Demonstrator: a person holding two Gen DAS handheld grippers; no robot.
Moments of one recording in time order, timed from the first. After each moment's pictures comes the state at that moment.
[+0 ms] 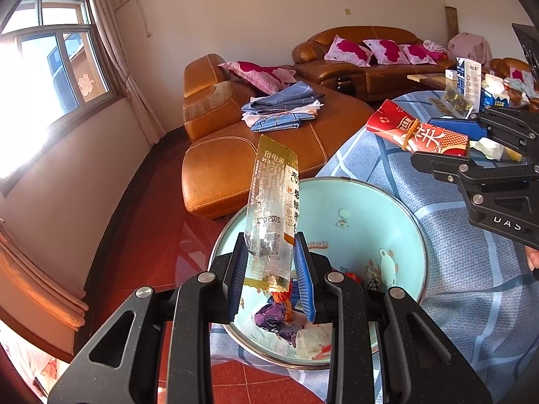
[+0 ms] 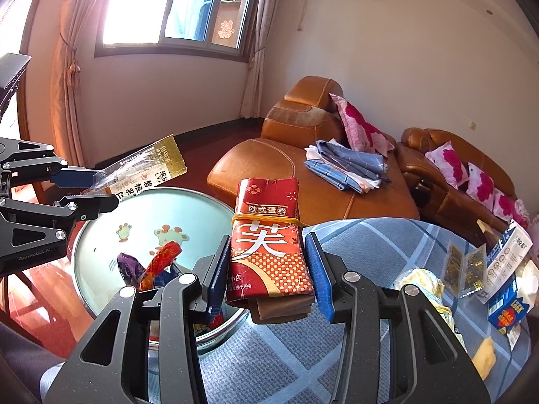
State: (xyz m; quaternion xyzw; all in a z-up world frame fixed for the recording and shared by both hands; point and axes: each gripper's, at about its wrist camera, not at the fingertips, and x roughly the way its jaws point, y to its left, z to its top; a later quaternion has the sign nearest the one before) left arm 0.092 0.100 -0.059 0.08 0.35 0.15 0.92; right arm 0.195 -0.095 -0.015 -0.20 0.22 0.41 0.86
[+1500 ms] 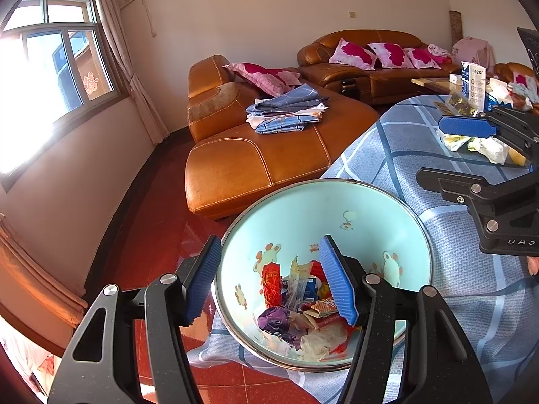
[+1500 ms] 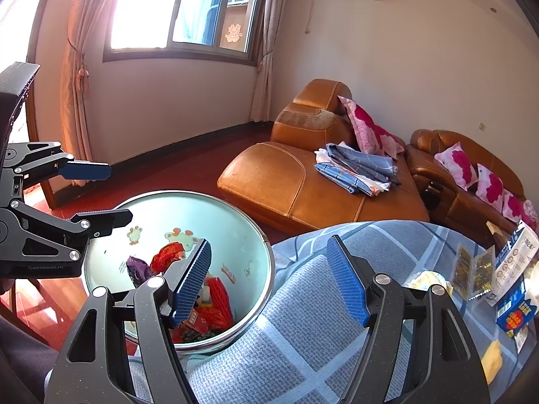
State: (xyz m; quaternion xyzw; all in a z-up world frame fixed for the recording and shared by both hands) left arm 0.089 0.105 -0.064 0.08 0.34 0.16 0.92; right arm 0.192 -0.093 -0.013 -0.19 0.21 0.43 0.85
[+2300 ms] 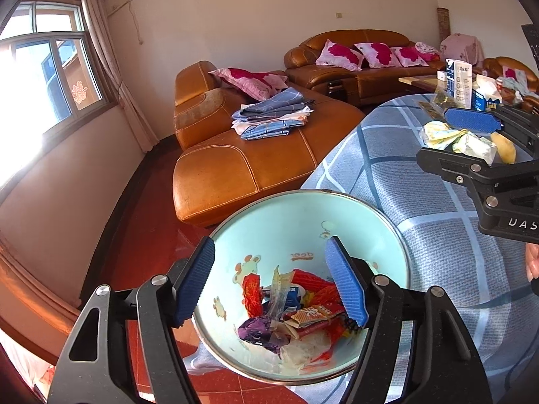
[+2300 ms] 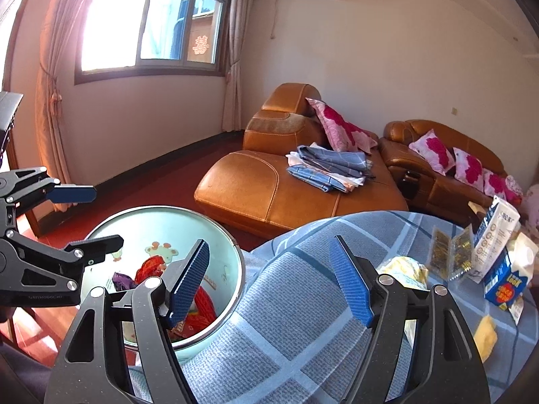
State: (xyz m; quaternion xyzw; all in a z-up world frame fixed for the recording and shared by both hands) left arm 0.103 0.083 -0.059 0.09 0.34 0.13 0.93; right arm 0.202 -0.126 -0.005 -0.13 0.22 0.37 0.89
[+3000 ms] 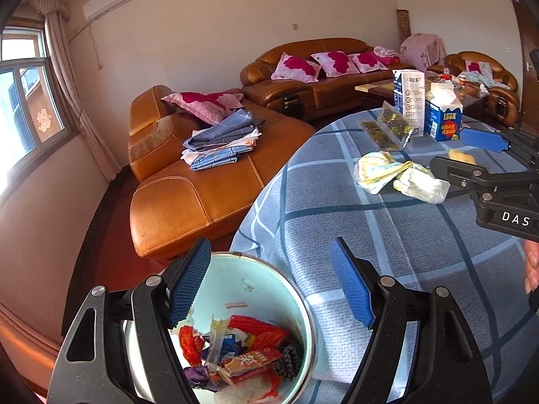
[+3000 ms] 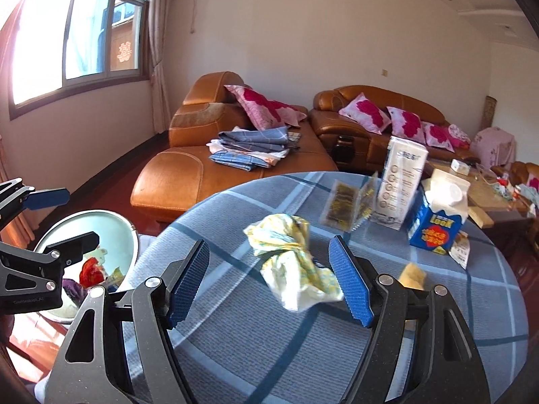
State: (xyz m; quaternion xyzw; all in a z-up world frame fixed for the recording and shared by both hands) left arm 0.159 0.005 -0.042 0.11 0.32 0.04 0.94; right arm 0.243 -0.235 -0.002 -0.08 0.27 0.22 0.94
